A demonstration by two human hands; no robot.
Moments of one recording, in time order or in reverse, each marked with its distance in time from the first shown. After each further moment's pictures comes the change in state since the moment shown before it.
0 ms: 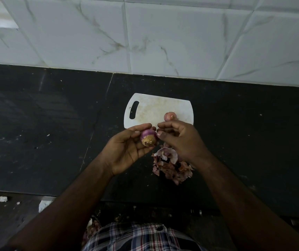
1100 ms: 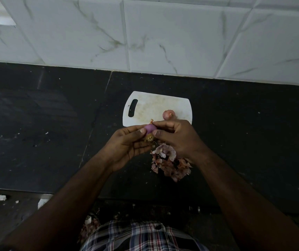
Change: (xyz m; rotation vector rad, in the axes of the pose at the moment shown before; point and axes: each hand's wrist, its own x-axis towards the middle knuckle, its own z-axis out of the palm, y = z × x) left_hand -0.002 0.000 0.004 0.278 0.050 0.035; right_hand 0.002 -0.002 0.001 0.070 -0.109 -0.004
